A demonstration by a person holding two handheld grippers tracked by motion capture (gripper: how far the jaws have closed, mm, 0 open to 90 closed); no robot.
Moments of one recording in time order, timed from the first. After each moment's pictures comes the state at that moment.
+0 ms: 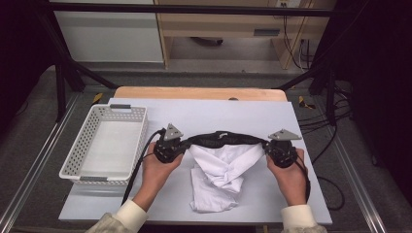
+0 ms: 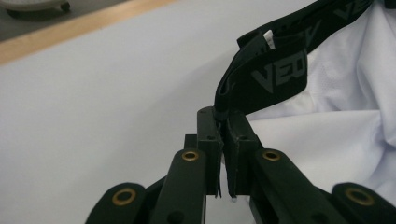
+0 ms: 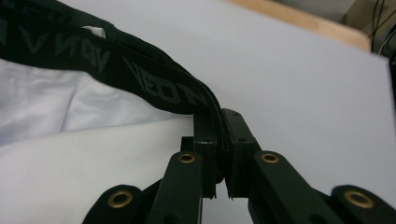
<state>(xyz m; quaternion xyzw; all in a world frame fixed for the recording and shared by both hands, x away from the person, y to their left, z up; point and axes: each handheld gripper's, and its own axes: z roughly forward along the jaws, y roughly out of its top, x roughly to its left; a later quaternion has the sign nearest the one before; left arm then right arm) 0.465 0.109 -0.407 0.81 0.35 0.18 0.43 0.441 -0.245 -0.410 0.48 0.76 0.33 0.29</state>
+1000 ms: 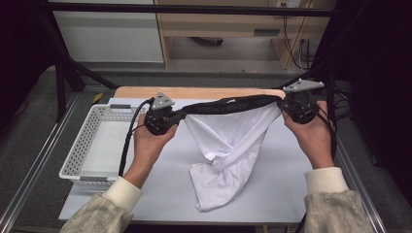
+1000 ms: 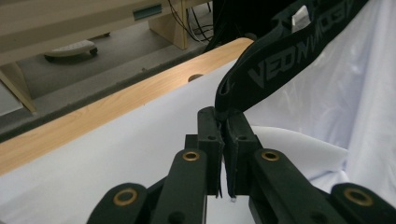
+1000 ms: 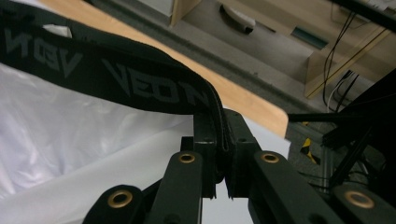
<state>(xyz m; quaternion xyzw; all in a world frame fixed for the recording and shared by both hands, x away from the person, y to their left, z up) 0.487 0.119 -0.322 0.78 0.34 0.23 0.47 0.486 -0.261 -0.276 0.43 0.77 0.32 0.35</state>
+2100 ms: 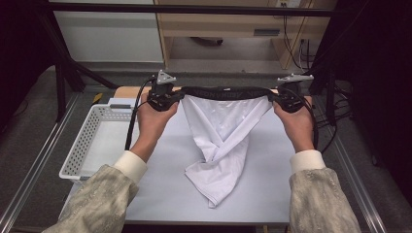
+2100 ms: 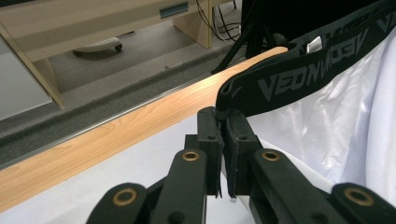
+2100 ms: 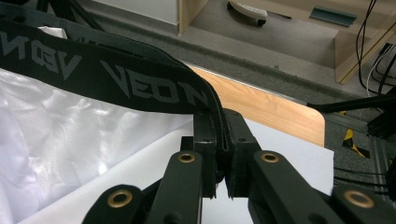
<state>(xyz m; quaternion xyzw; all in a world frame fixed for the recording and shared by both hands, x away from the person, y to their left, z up) 0.552 0.119 -0.311 0.77 0.38 0.25 0.44 0.550 -0.262 -0.314 0.49 0.74 0.36 0.29</state>
